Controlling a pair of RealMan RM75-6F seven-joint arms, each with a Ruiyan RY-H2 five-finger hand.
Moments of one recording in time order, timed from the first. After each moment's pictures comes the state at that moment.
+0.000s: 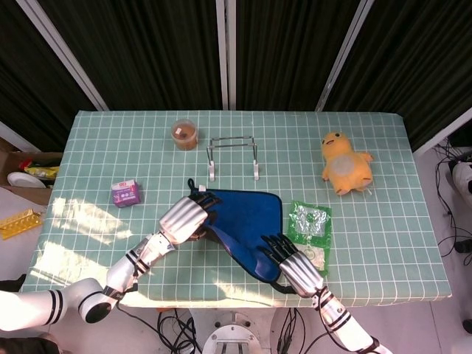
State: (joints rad) left arm -0.72 -1.45 -0.11 -1.68 1.47 1.01 0.29; right arm 0.31 -1.70 -0.08 -1.41 -1.78 1.23 -0.09
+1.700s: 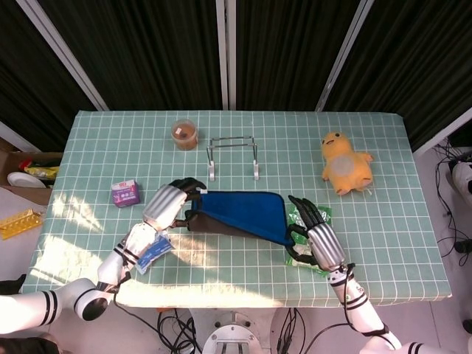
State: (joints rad) left arm -0.68 -1.44 -0.16 -1.67 1.35 1.07 0.06; right arm 0.36 -1.59 0.06 -1.52 -1.69 1.40 0.14
